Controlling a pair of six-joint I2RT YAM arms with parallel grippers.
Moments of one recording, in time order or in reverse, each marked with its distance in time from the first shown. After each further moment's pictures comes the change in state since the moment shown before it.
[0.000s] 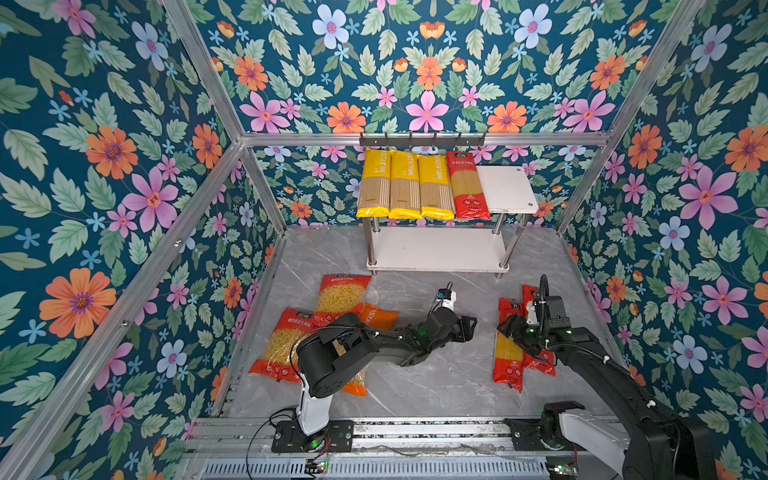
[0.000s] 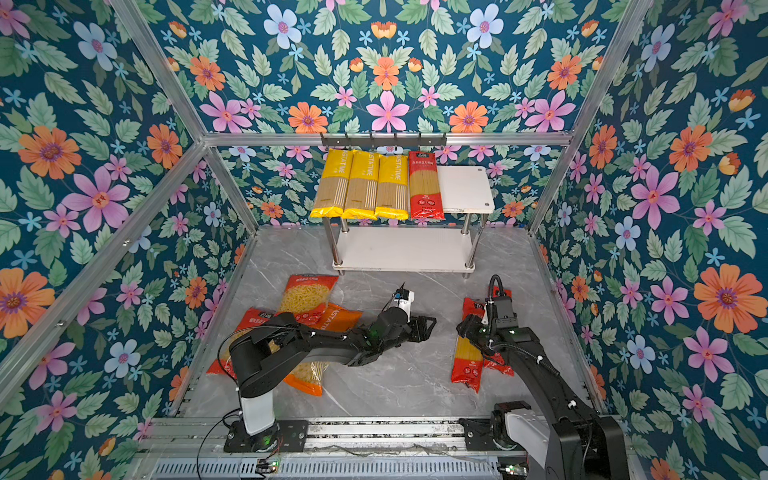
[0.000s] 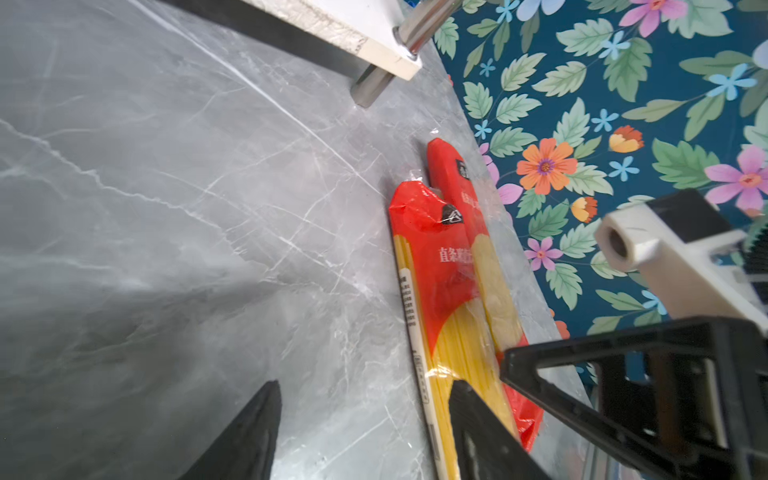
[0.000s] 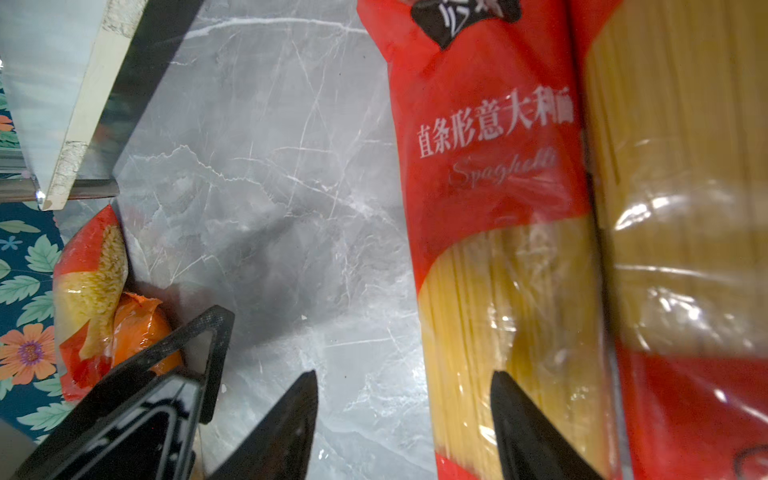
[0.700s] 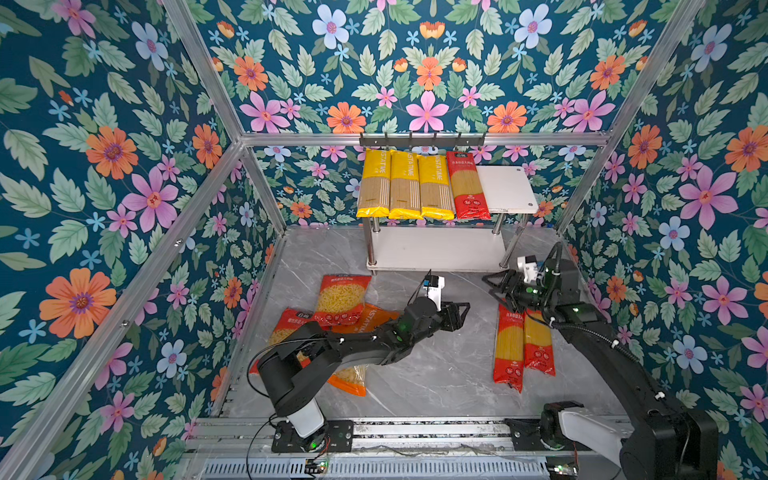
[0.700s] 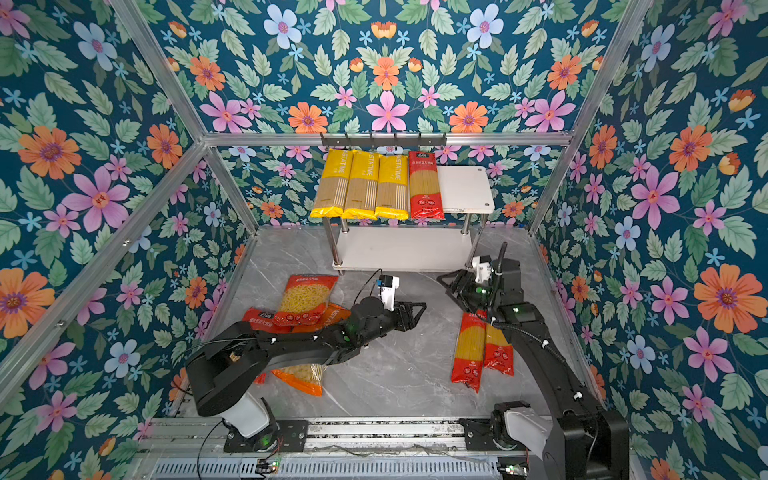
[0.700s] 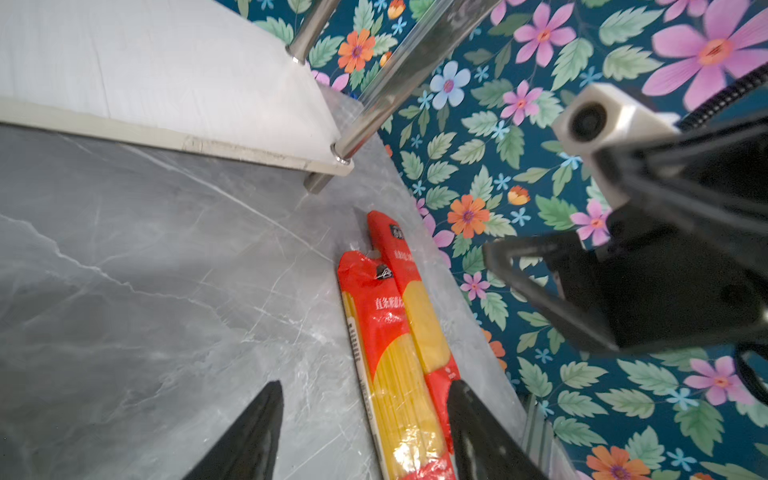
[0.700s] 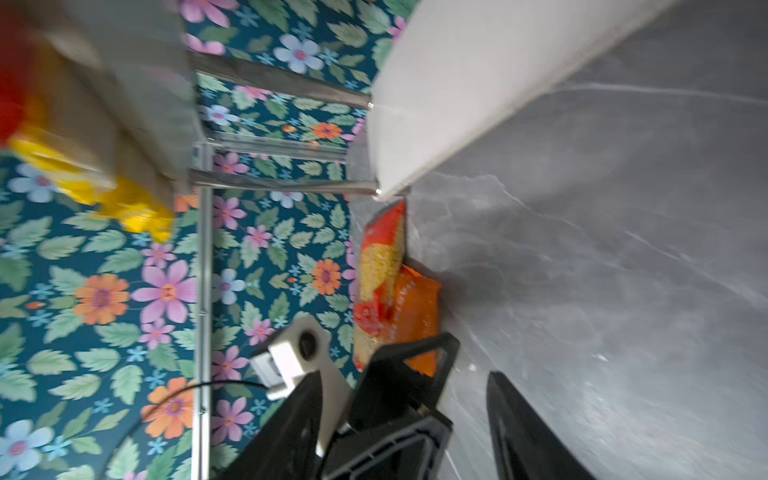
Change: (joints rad) left arm 0.060 -0.206 -0.094 0.054 0.070 0.068; right arm 0.002 0.056 0.215 0.230 -0.406 0.230
